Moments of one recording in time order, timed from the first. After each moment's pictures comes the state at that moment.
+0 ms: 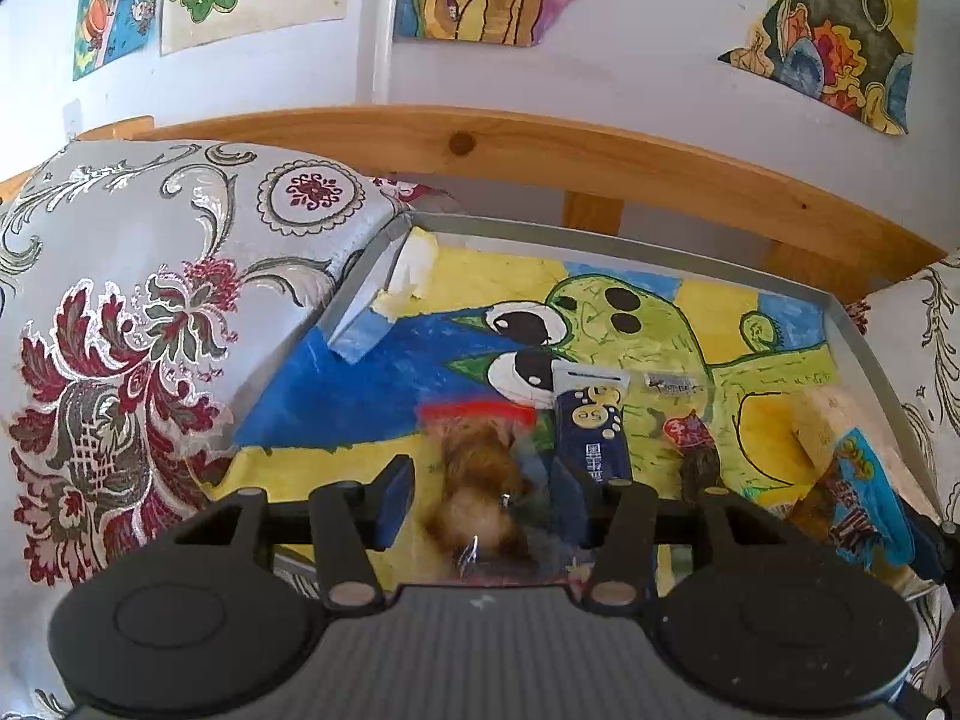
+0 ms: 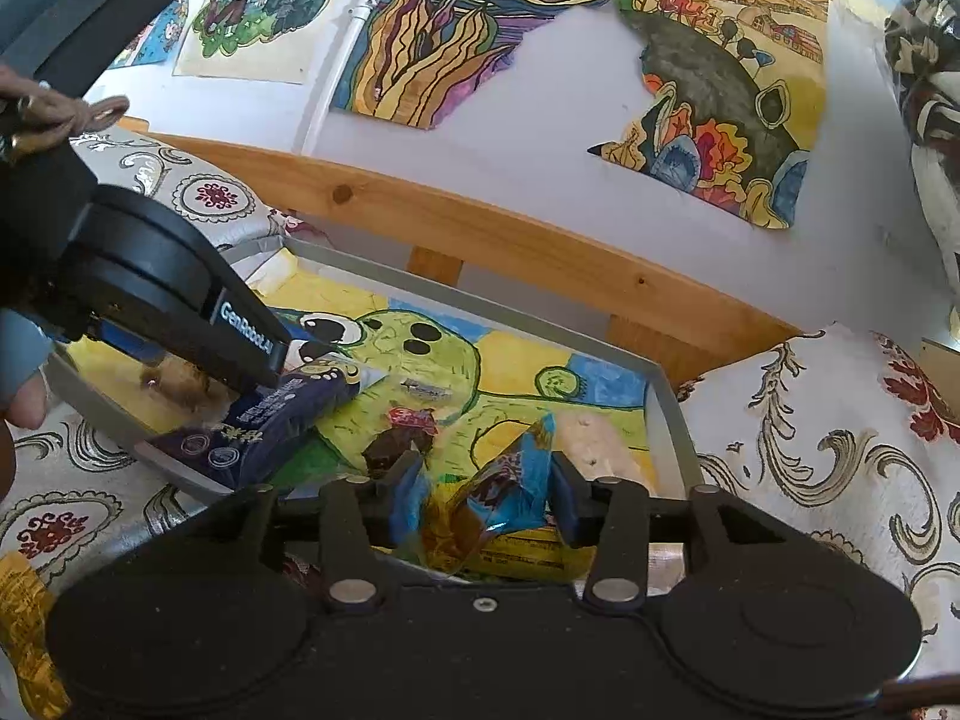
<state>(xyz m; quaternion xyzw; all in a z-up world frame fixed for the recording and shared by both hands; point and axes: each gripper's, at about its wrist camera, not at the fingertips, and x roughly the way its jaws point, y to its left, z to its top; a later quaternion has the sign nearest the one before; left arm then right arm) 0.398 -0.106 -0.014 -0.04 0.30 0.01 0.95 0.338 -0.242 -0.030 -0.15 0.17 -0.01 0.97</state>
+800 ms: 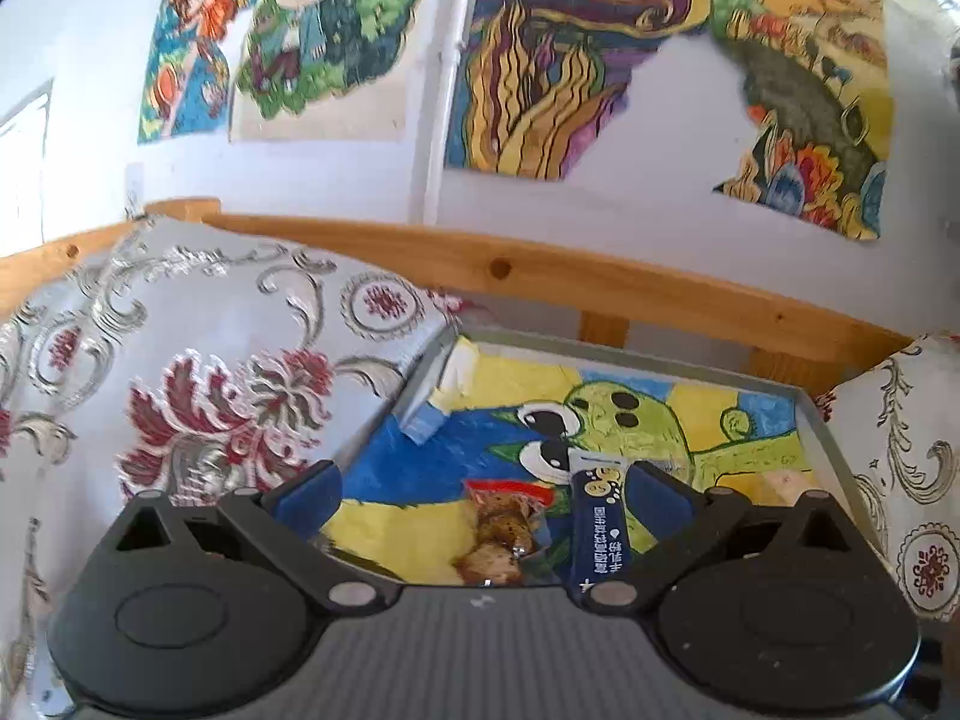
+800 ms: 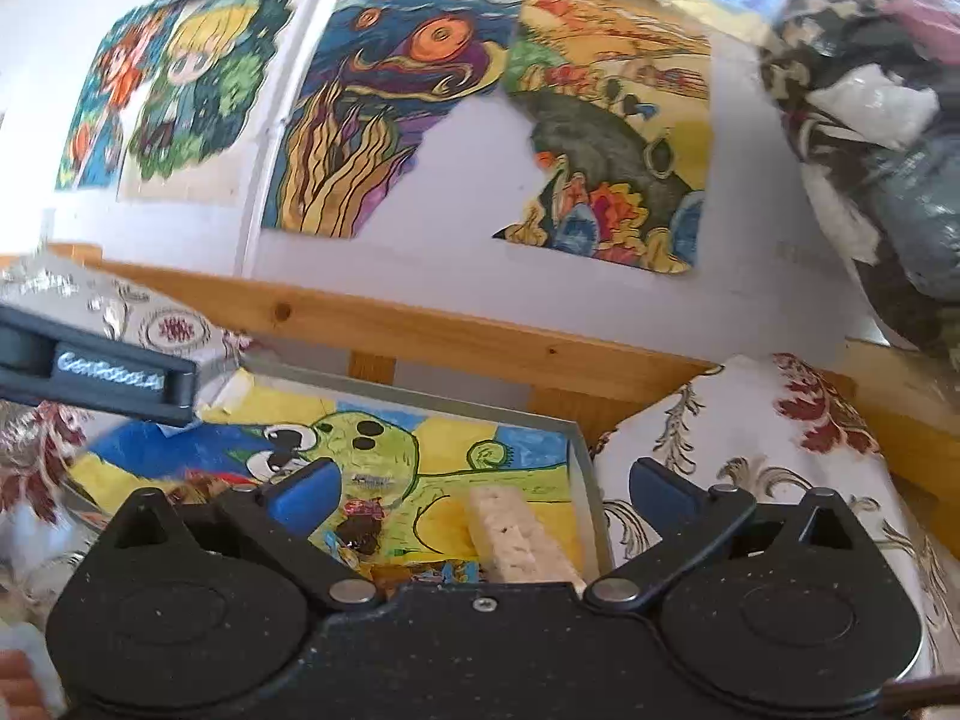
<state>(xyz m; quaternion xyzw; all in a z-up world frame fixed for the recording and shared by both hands) 0.326 -0.085 0.027 -0.06 0.20 0.03 0.98 0.285 -0.266 0.023 -0.07 0.10 -0.05 0.99</state>
